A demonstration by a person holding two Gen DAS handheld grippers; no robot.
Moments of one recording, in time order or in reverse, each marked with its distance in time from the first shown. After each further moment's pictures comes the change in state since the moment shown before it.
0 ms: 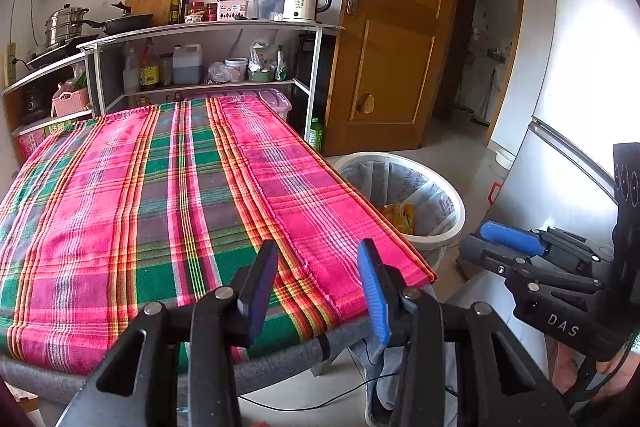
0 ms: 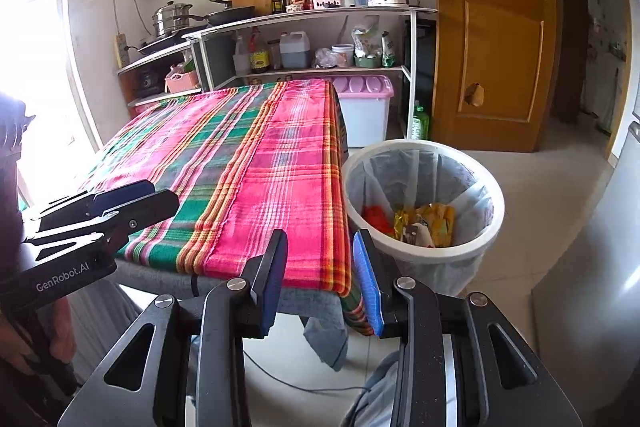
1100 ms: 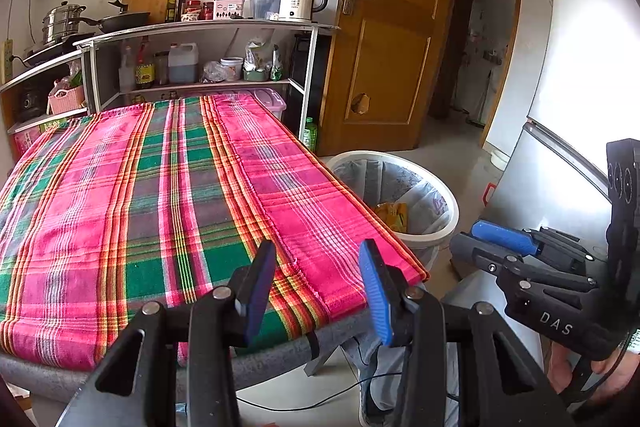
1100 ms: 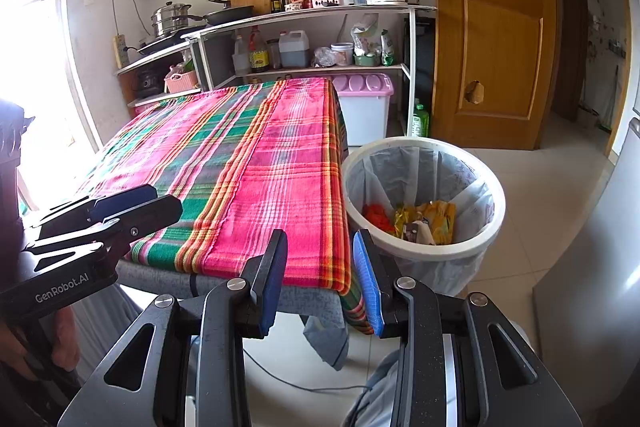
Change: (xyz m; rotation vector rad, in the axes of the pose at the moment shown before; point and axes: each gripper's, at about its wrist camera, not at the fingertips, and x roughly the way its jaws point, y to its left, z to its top) left arm -0.001 -0.004 -0.004 -0.007 -0.002 -0.018; right arm 0.001 -0.001 -0.004 0.004 0.003 0.003
